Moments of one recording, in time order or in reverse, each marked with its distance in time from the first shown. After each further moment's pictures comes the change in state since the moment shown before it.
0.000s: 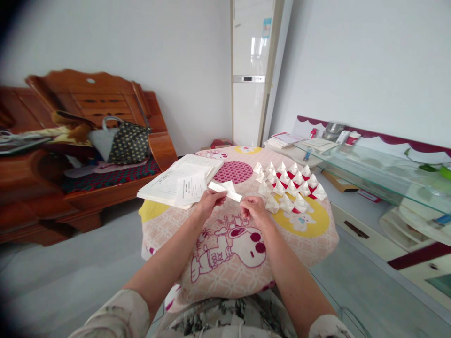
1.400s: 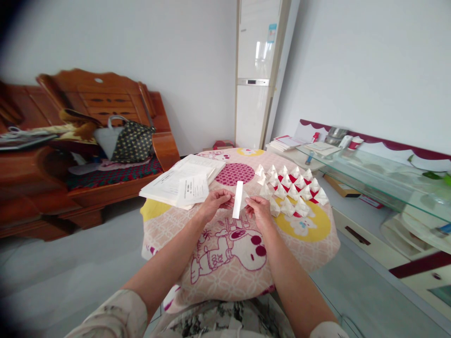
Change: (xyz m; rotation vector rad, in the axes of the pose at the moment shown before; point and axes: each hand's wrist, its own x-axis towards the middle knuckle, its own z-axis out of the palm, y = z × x) left_hand -0.013 0.002 0.005 -0.062 -0.267 0.008; right_hand 0.002 0.000 0.000 0.087 0.198 -0.076
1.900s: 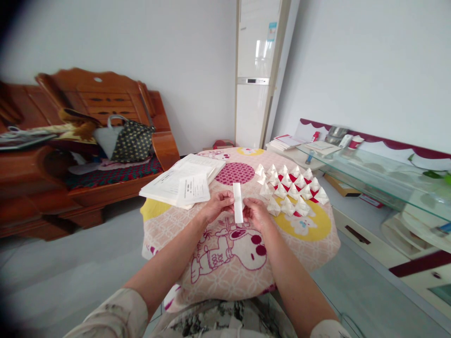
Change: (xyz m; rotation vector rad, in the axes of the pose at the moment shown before) left_hand -0.002 -0.002 0.009 -0.066 -0.134 -0.053; right_hand 0.003 0.010 0.000 0.177 -0.289 0.179
